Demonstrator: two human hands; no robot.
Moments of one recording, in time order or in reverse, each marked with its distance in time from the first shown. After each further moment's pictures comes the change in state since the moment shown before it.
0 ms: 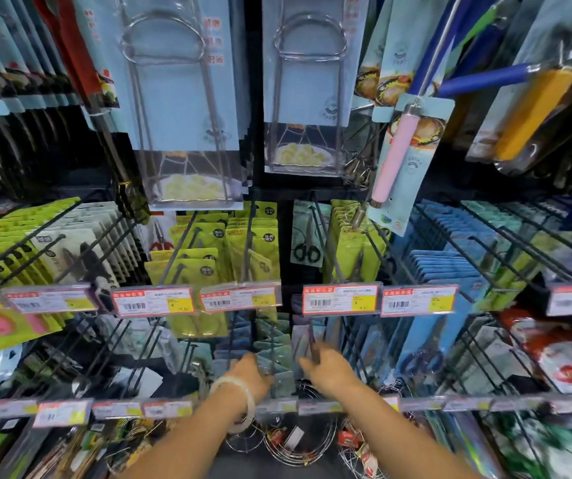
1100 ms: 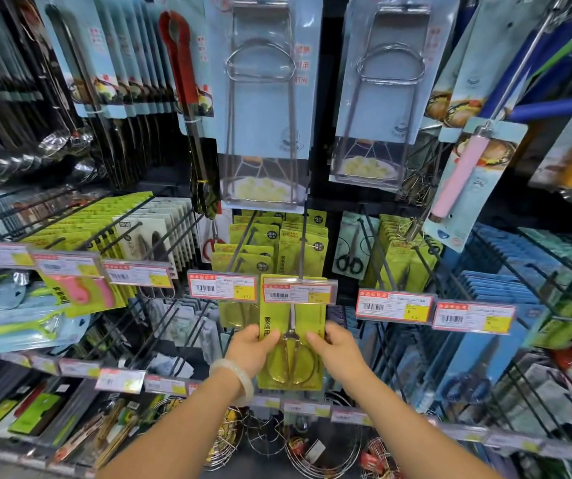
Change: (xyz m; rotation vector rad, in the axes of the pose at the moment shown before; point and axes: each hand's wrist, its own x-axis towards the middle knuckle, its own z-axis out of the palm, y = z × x) left_hand -0.035 -0.041 -0.048 -0.780 0.294 0.165; right_hand -0.020 -0.067 0.012 0.496 0.062 -0.324
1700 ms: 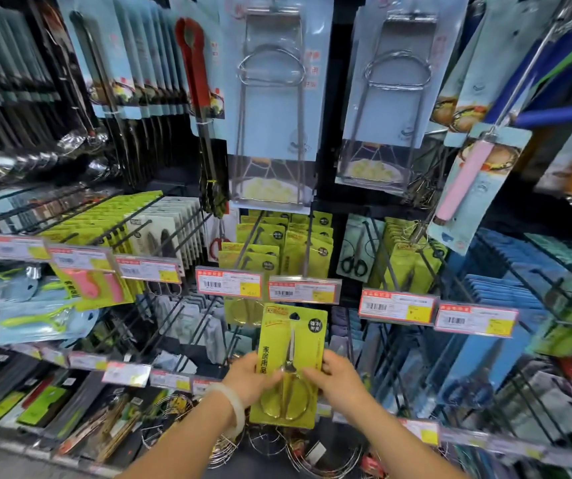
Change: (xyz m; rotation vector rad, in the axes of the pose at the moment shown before) left_hand -0.027 -0.029 -0.002 -0.078 -0.159 -0.099; right_hand -0.031 0.018 0.007 0.058 -0.153 0.143
